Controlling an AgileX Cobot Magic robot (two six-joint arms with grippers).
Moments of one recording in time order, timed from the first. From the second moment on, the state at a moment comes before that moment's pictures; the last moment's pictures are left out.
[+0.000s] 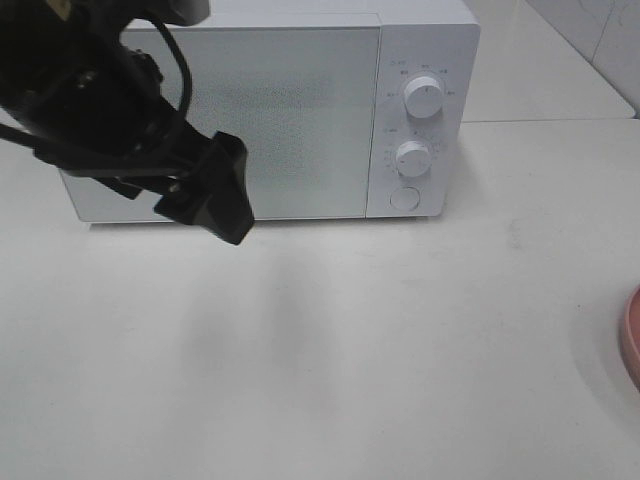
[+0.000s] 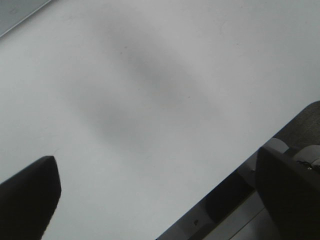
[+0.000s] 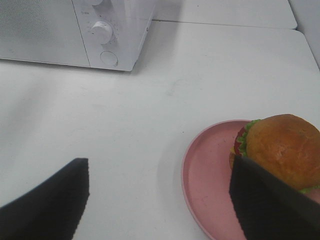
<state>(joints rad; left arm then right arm) -0.70 1.49 -1.20 -0.12 0.94 0.02 0.26 0.00 -0.50 -0.11 1.00 0.11</state>
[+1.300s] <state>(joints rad) 0.00 0.97 -0.89 -0.10 1.22 0.04 0.26 0.00 -0.50 -0.11 1.00 0.11</state>
